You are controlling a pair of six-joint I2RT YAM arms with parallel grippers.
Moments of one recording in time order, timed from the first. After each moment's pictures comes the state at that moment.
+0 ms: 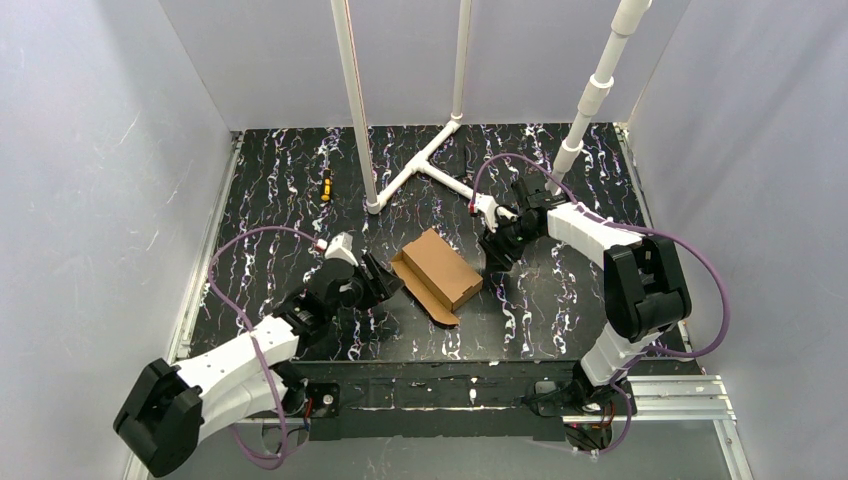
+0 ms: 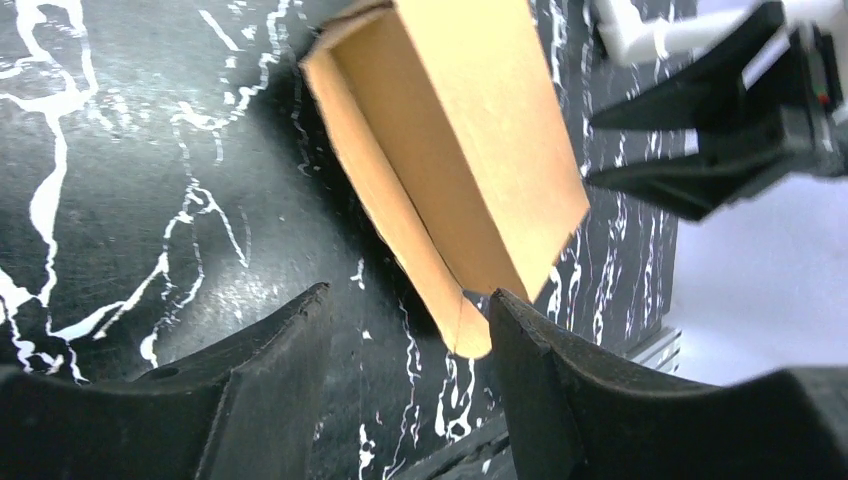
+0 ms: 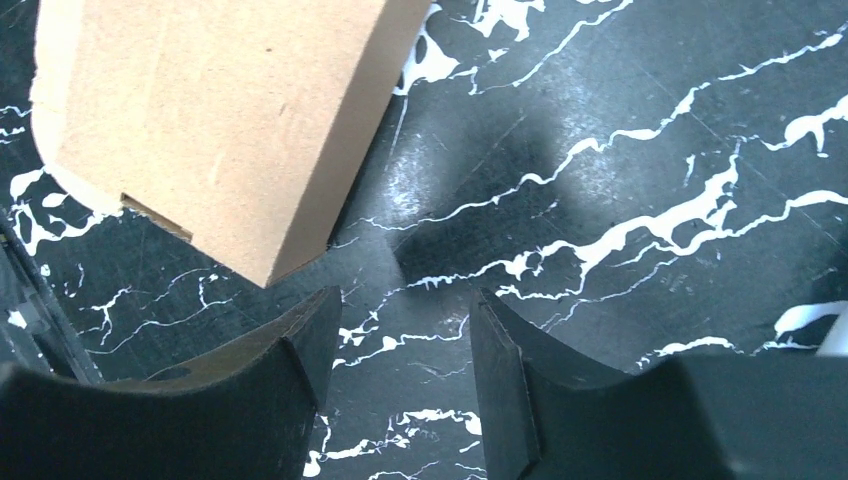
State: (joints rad) left arm -0.69 0.94 0.37 0.03 -0.05 -0.96; right arm 0.37 1.68 1.10 -0.62 -0.58 -0.66
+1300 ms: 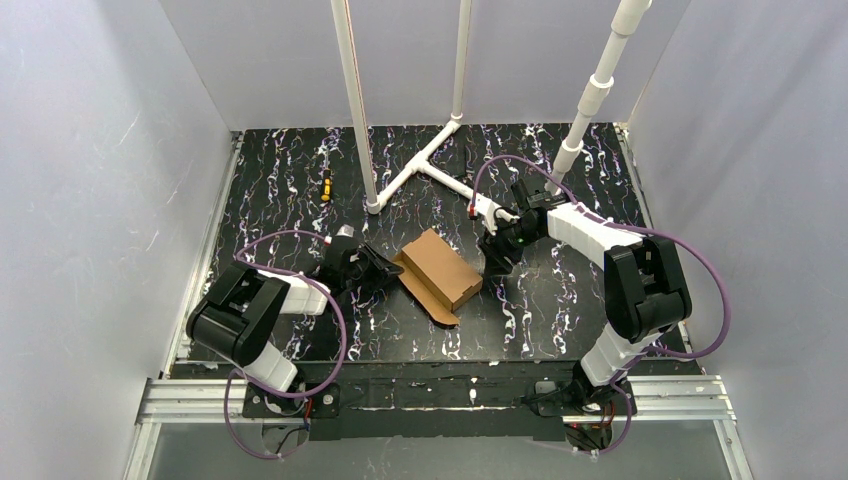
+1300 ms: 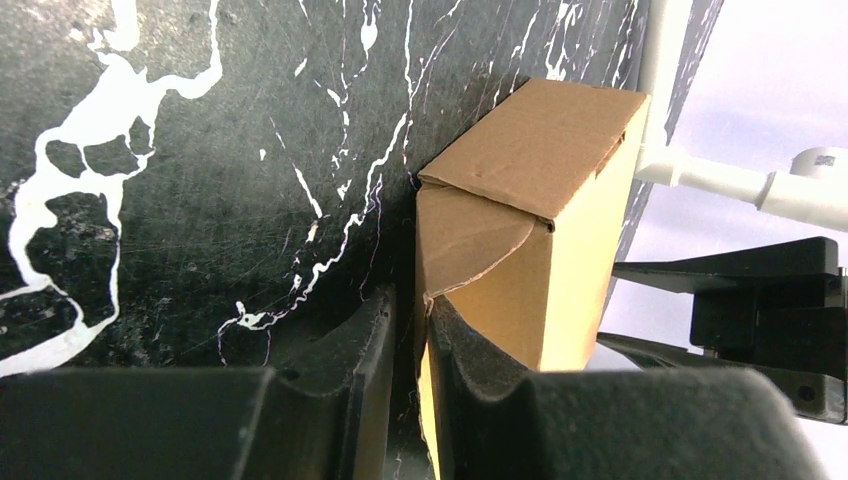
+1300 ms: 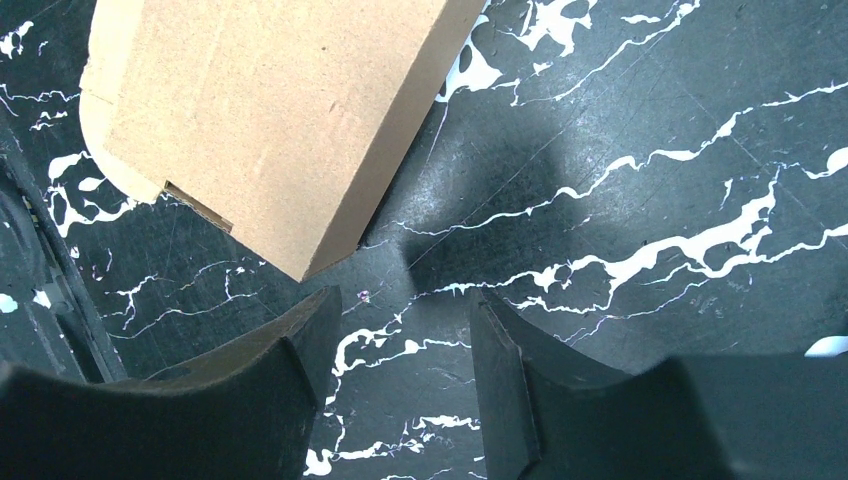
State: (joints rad) left arm -0.45 1.57 0.44 0.50 0.20 -1.16; right arm 0.37 1.67 1.10 -0.66 -0.65 -0.72
